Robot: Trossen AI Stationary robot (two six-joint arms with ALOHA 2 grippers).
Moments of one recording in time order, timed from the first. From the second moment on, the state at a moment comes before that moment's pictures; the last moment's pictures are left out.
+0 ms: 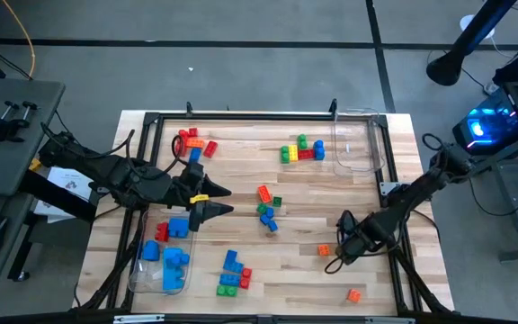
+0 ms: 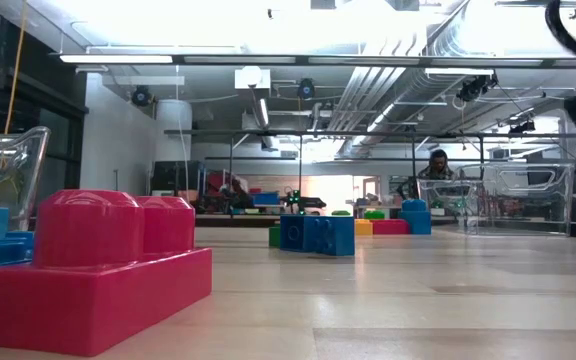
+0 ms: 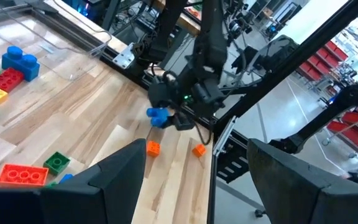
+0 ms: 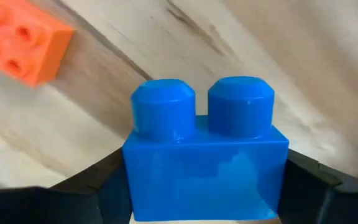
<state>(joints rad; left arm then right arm) -0.41 1.17 1.22 -0.39 -0.38 -0.73 0.69 1.44 0.78 -0.91 -0.05 1.49</state>
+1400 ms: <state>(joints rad) -0.51 1.15 1.22 -0.16 -0.33 -0.54 0.23 2.67 2.33 0.18 0.06 0.59</state>
